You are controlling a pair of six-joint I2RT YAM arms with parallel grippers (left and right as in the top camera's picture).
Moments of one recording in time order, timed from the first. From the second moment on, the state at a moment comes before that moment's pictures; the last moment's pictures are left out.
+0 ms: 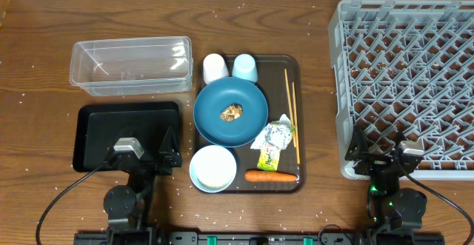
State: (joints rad) left arm 0.04 0.01 0.02 -0.10 0.15 -0.33; right arm -0.04 0.01 0.01 -0.07 0.00 0.24
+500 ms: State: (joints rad) left arm 0.04 0.01 0.02 -0.10 0.20 -0.39; right arm -0.04 0.01 0.01 -0.07 0.00 0.24
